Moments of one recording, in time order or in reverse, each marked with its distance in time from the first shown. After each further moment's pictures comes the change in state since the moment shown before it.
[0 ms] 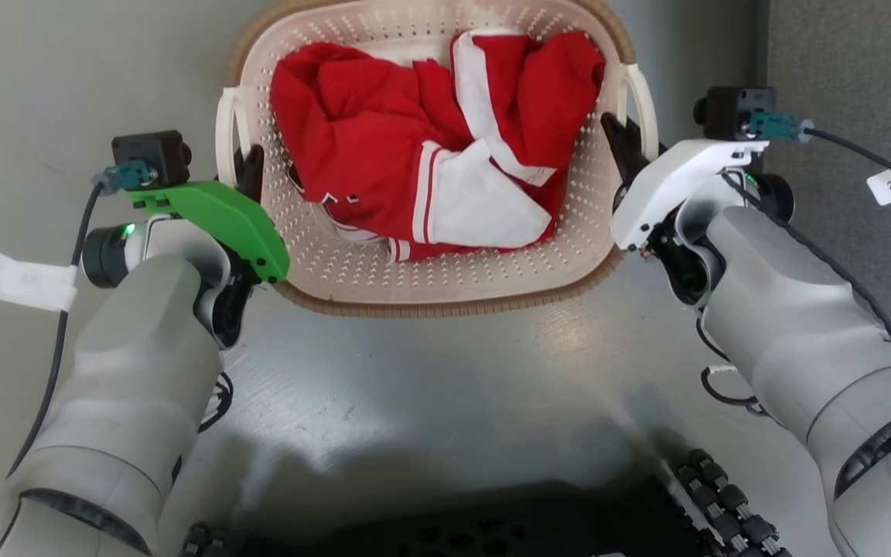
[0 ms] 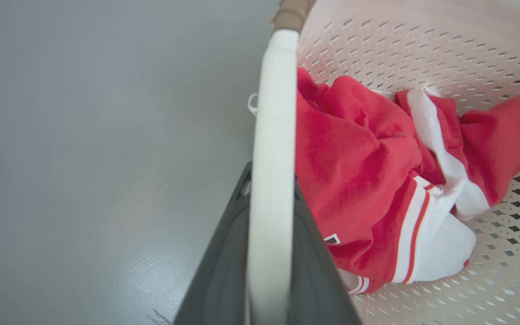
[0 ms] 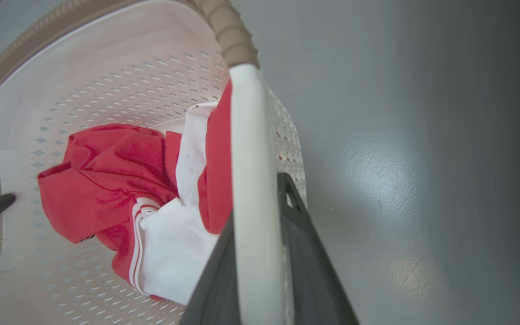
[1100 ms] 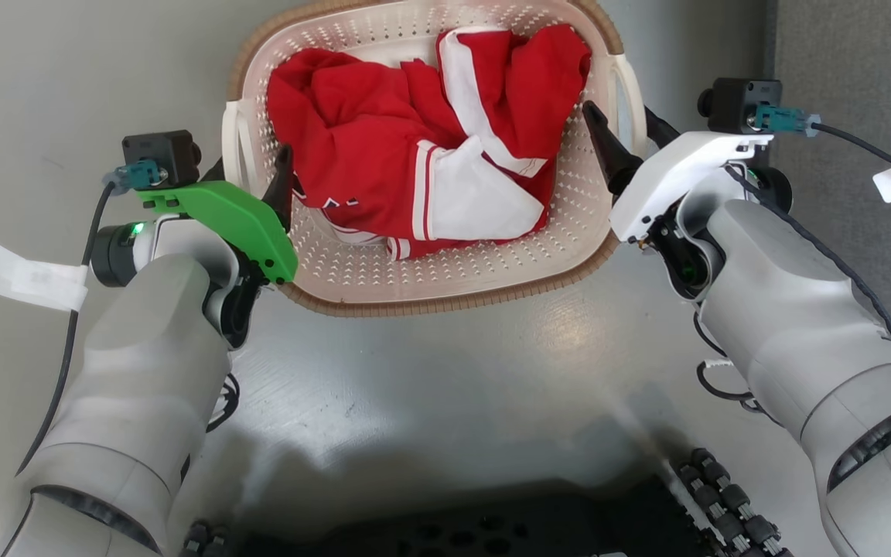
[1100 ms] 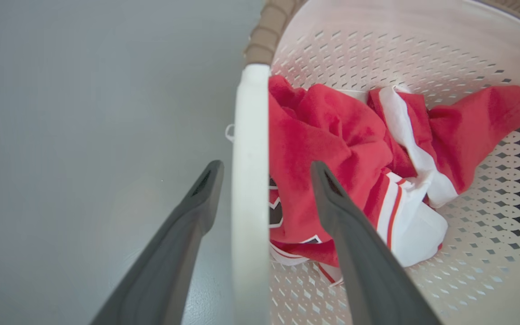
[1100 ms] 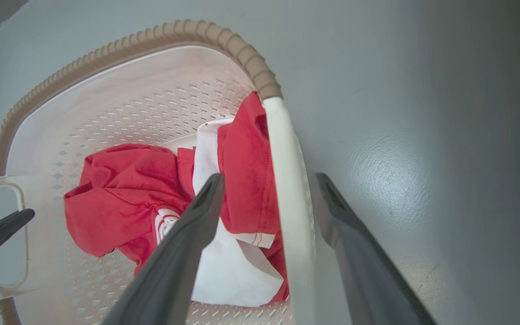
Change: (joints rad) left arm -0.009 -0.014 -0.009 0.027 0.007 -0.001 -0.012; right arm -0.006 0.014 -0.077 0.021 -0.051 0.012 -0.007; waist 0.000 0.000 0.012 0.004
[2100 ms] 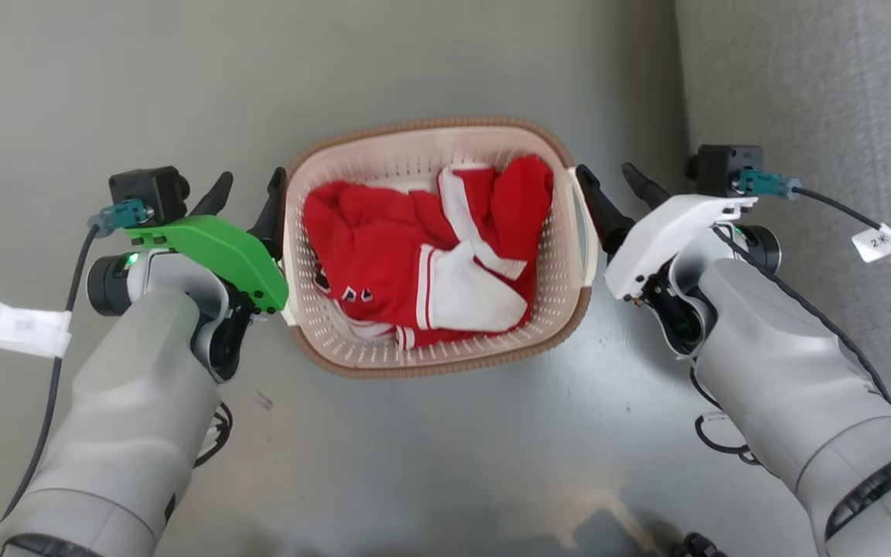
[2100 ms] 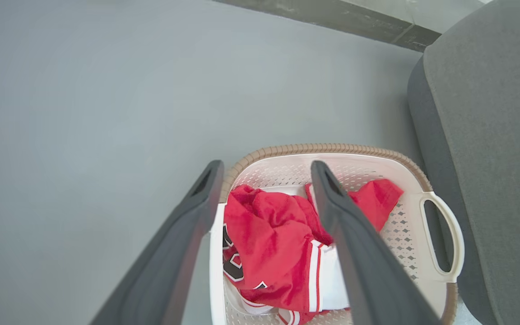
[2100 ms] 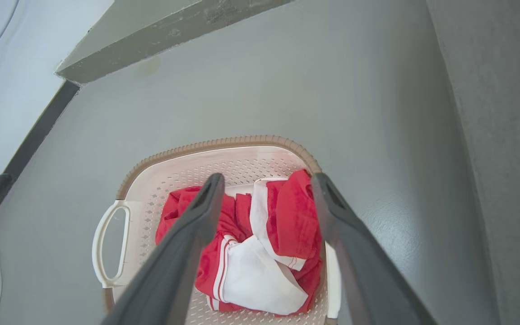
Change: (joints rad) left arm 0.122 0.060 0.074 -0.162 0.038 0.000 -0.009; right arm 0.135 -0.001 -0.061 -0.061 -0.077 0.000 0.000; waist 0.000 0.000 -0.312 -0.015
